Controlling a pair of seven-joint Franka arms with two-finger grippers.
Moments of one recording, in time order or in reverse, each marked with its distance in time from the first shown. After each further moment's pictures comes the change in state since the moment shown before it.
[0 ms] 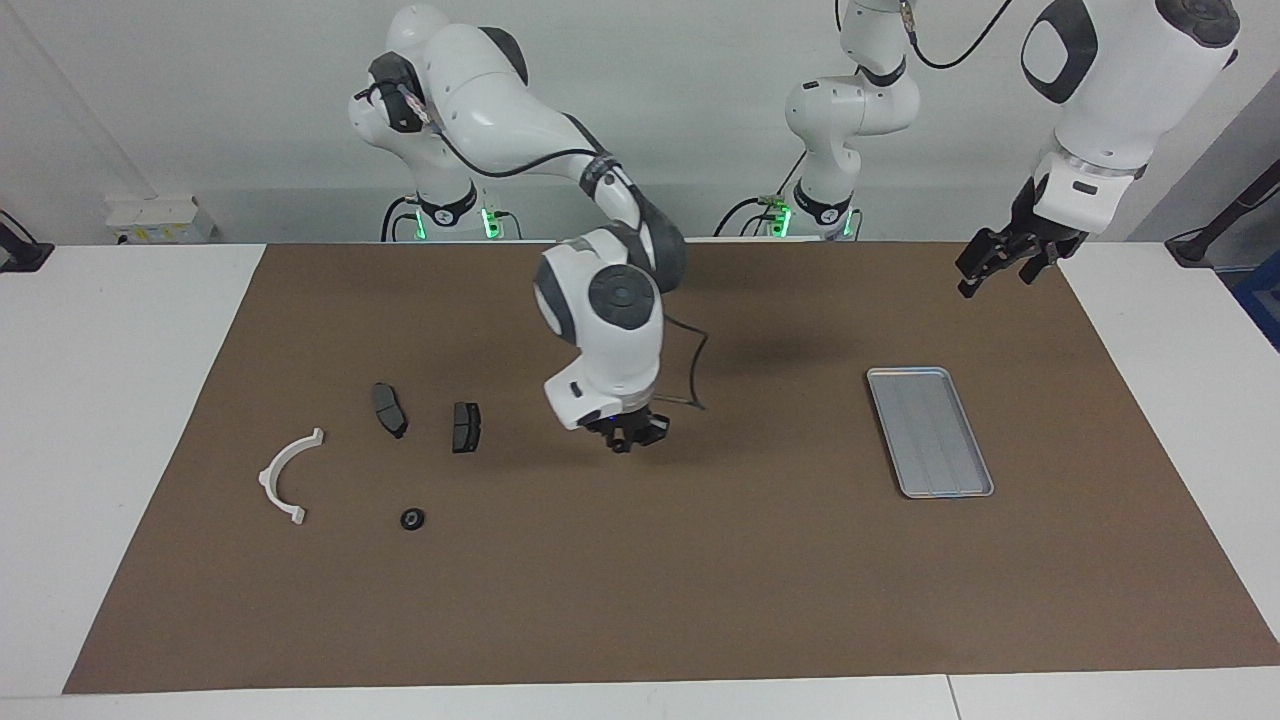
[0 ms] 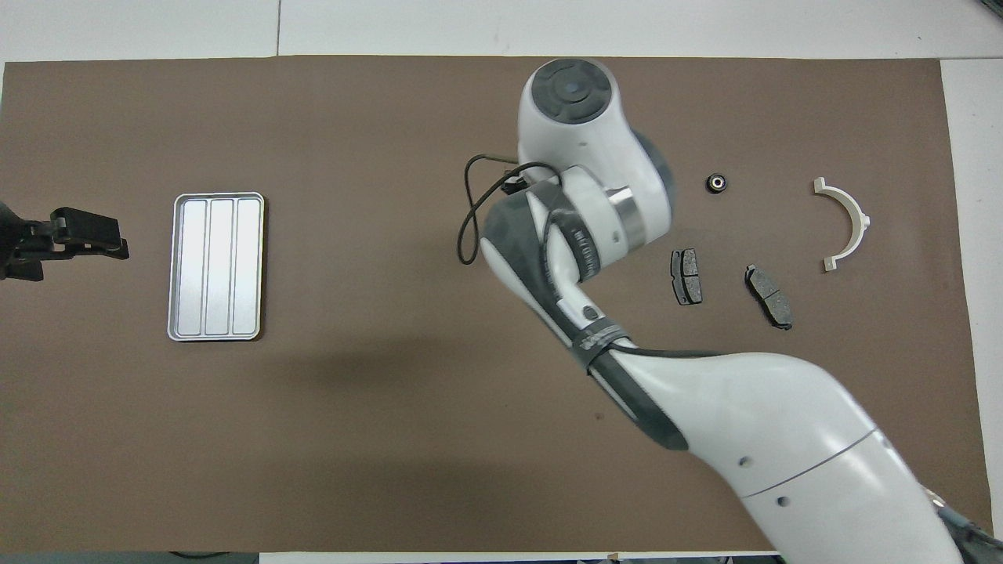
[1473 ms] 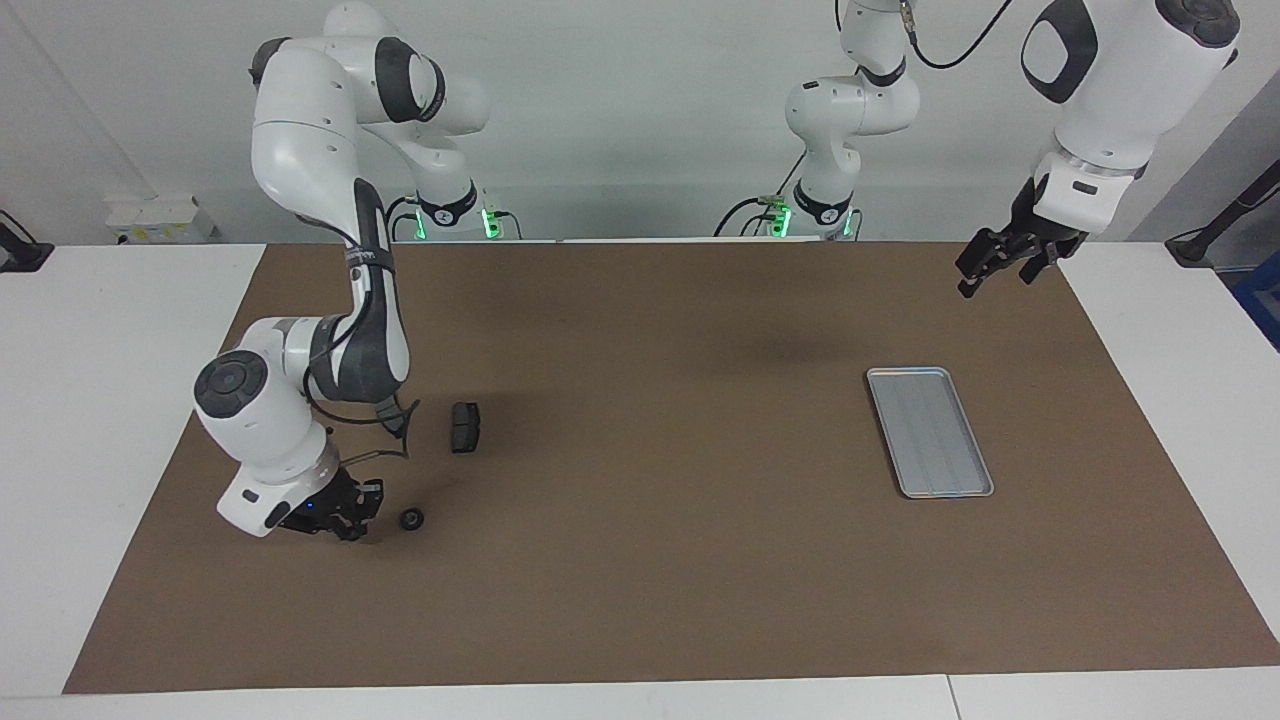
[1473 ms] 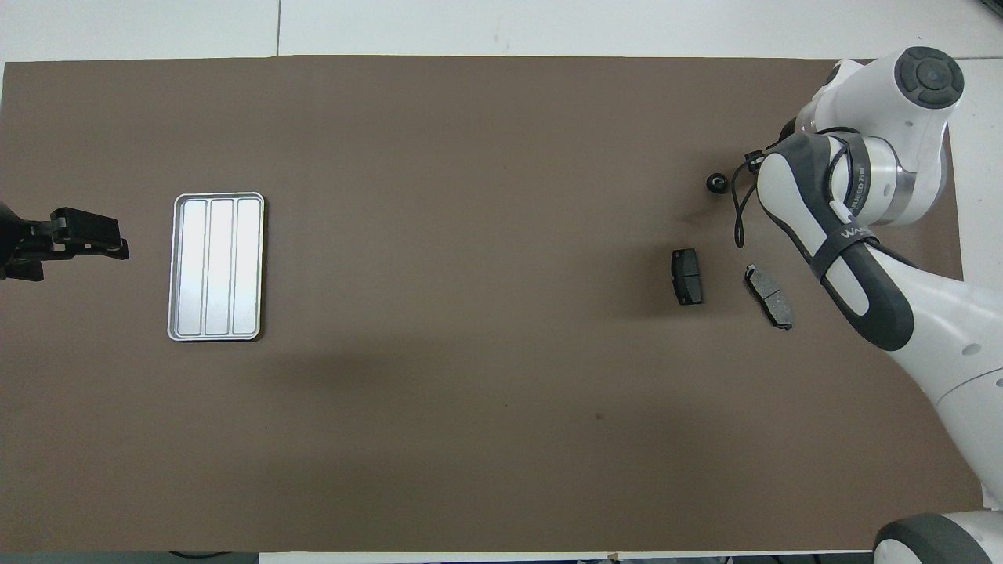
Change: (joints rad) left arm 0.000 0.000 0.000 0.000 0.000 0.000 0.000; right arm -0.431 0.001 0.008 -0.306 -0.016 0.441 -0.913
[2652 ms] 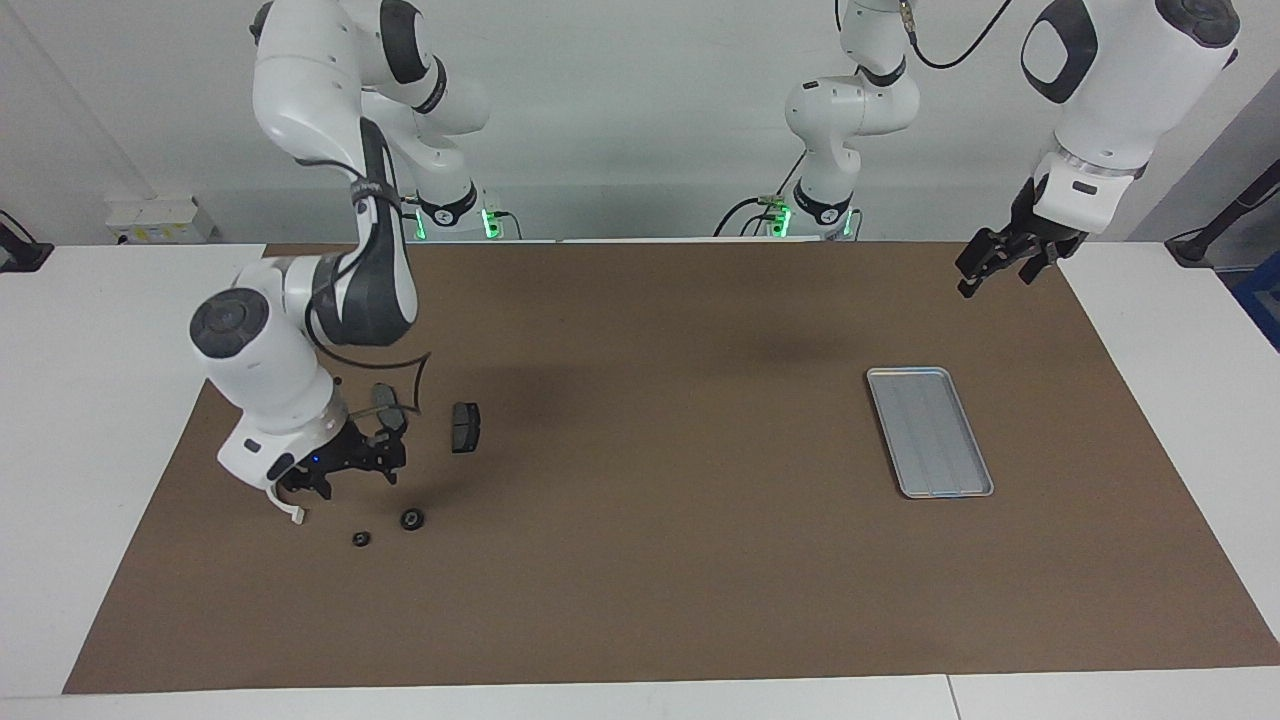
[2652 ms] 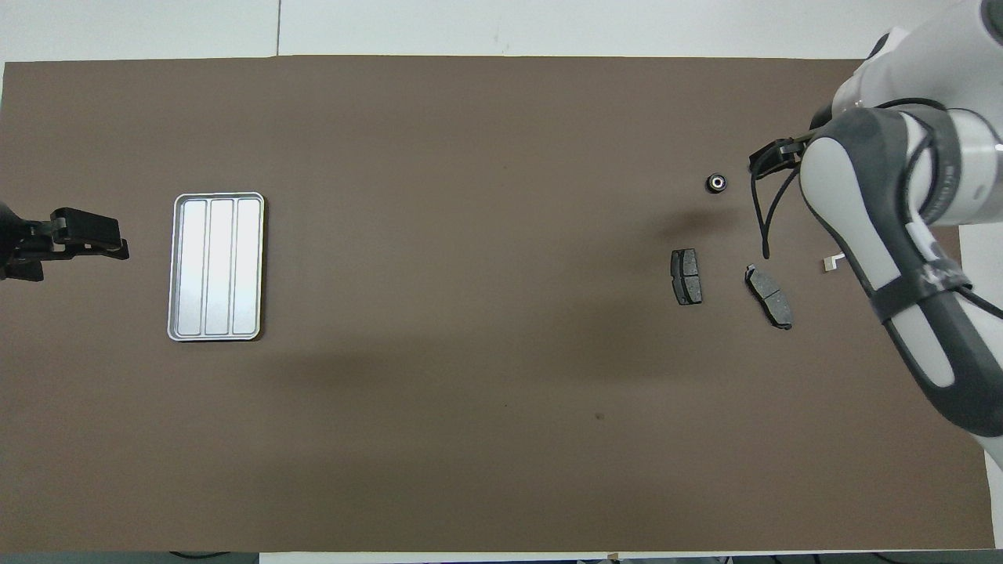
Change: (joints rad) left arm 0.000 0.000 0.000 0.000 0.000 -0.001 0.000; right arm 0.049 -0.290 0.006 0.022 0.000 -0.382 0.102
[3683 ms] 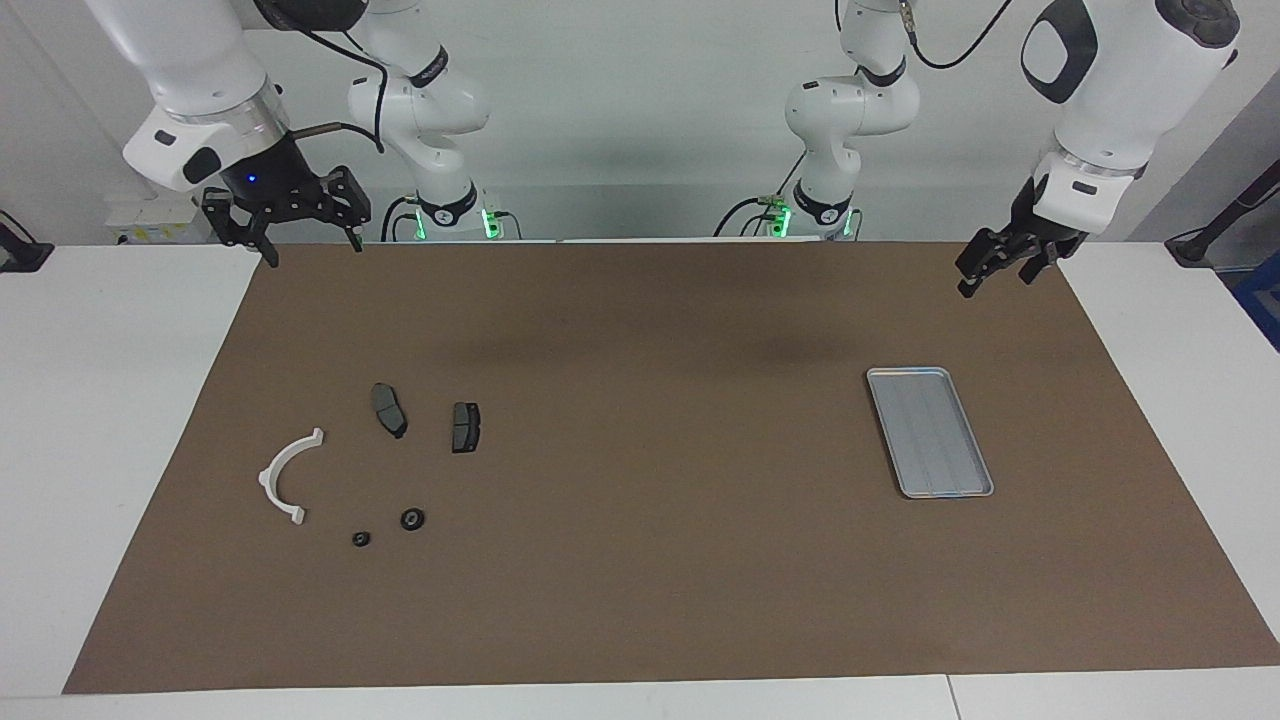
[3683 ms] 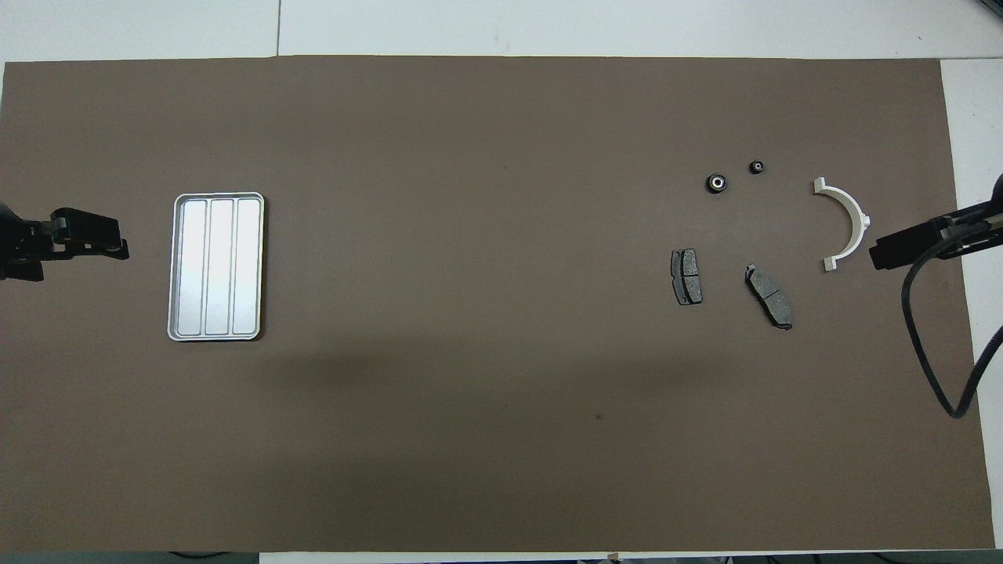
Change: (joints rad) left arm 0.000 0.000 0.000 0.000 0.000 0.000 0.000; right arm -0.002 -0.361 0.003 -0.015 0.000 -0.426 0.001
